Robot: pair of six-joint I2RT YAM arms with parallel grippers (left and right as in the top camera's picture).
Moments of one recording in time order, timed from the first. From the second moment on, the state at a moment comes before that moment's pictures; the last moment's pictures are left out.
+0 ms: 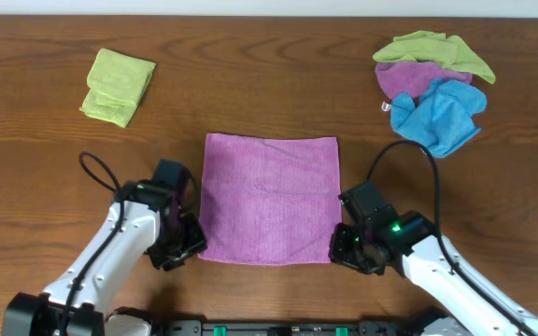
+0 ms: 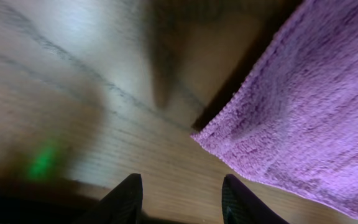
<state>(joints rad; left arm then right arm) -0.25 1.37 0.70 -1.00 0.24 -0.72 0.54 1.22 0.62 -0.81 -0.23 0.87</state>
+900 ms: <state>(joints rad) -0.41 1.37 0.61 -0.77 0.09 -0.82 0.50 1.22 0.62 -0.79 -0.24 0.86</state>
